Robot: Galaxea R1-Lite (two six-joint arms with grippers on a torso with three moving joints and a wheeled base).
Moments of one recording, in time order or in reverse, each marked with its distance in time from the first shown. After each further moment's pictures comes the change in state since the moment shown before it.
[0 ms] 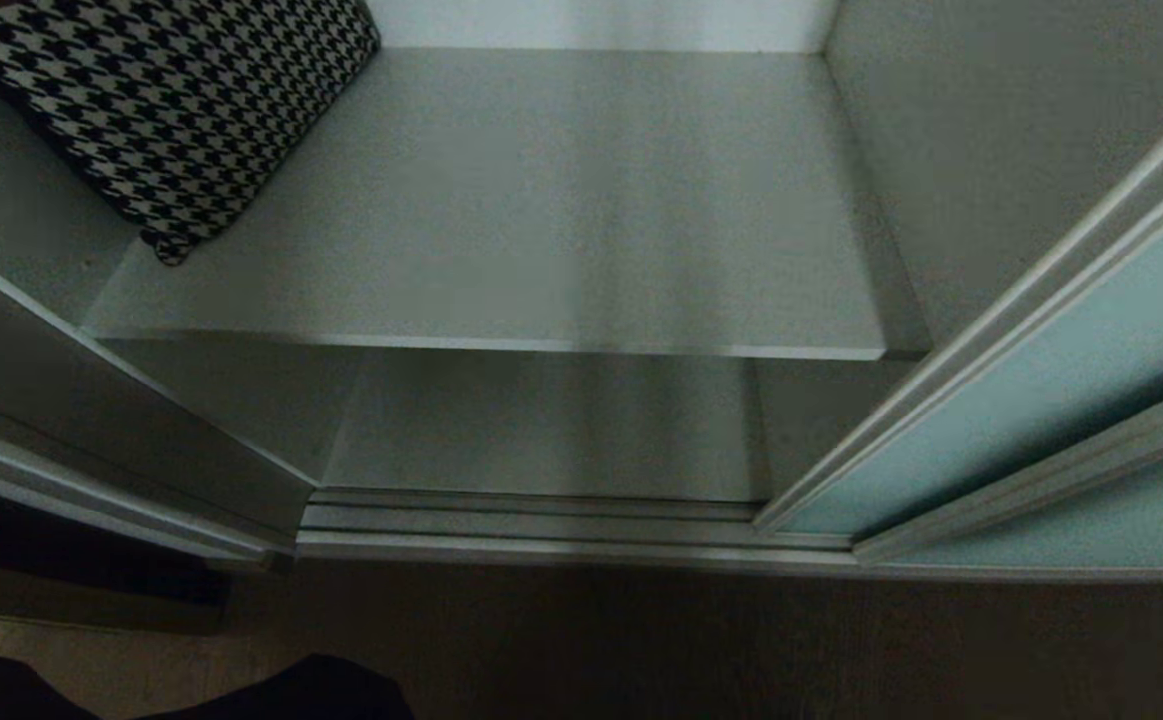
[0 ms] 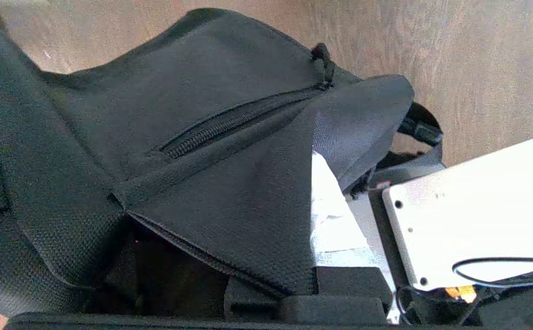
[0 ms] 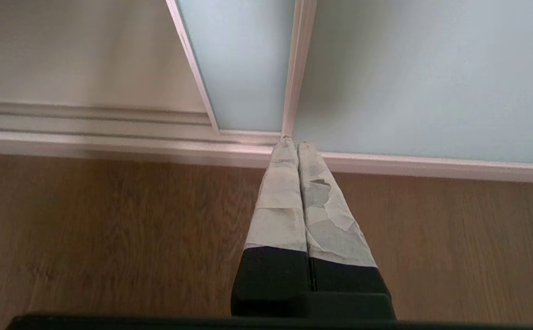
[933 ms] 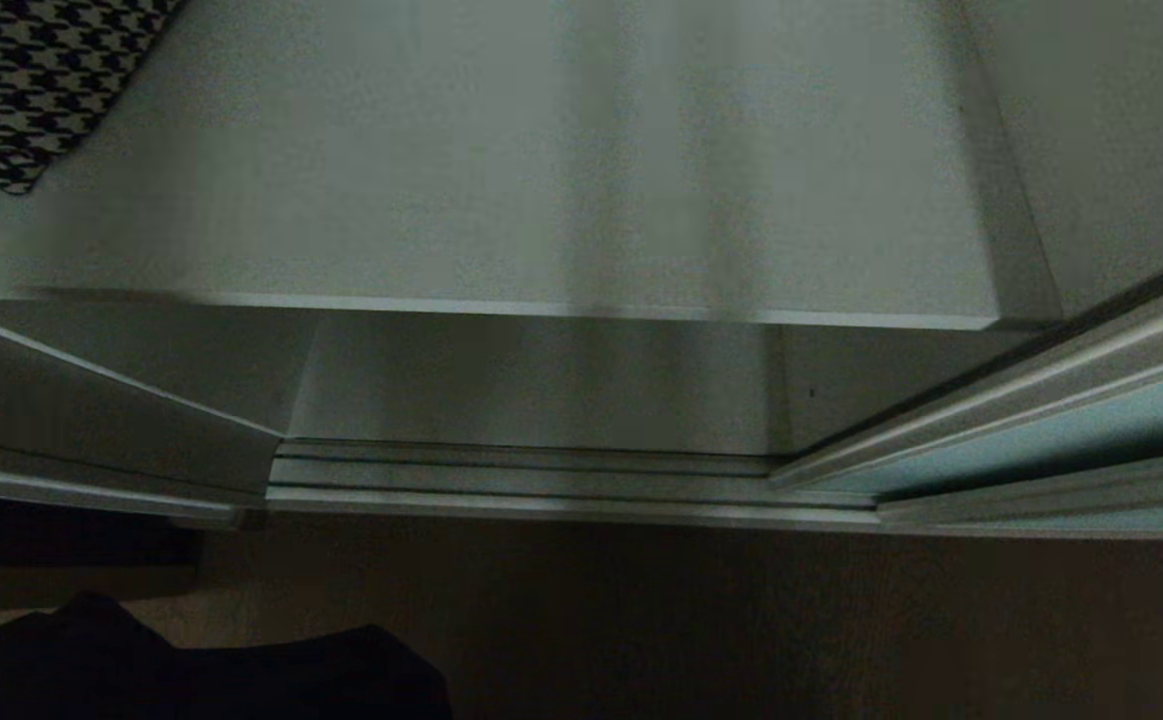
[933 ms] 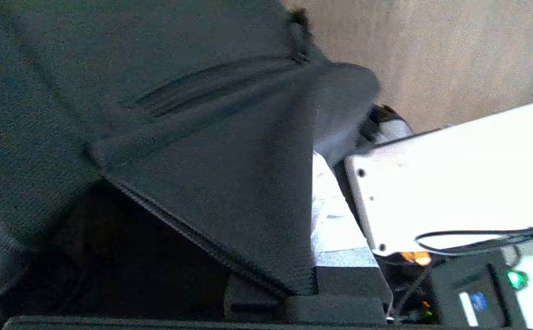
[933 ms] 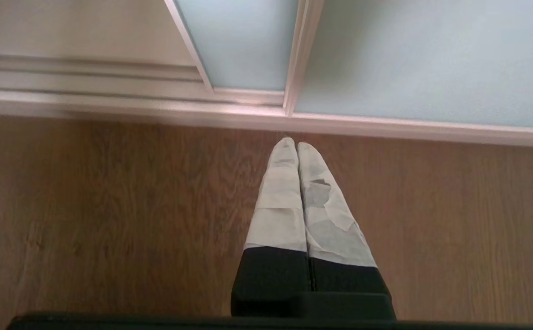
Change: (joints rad) left arm 0.017 0.077 0.065 0.014 -0.132 -0.012; right arm 0.000 0.001 0.001 0.000 0.000 0.000
